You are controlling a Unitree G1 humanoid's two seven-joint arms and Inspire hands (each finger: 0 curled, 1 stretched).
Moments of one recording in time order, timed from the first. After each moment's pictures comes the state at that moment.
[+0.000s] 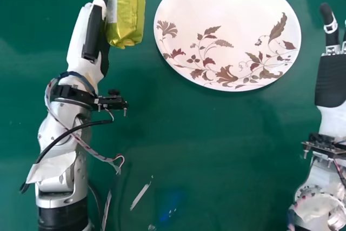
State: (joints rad) left arm -0.18 -0.06 0.07 -0.39 -0.05 0.26 -0.16; right arm 0.00 -0.02 -0.39 -0.23 0.81 -0.27 0.55
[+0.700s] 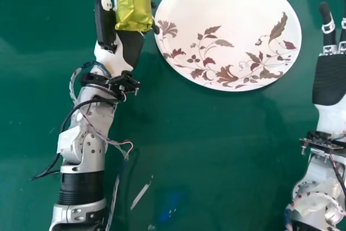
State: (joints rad) left arm -0.37 -0.13 0.14 -0.03 -0.54 0.23 -0.16; right arm -0.02 -0.03 -0.40 -0.18 0.81 -0.29 0.56
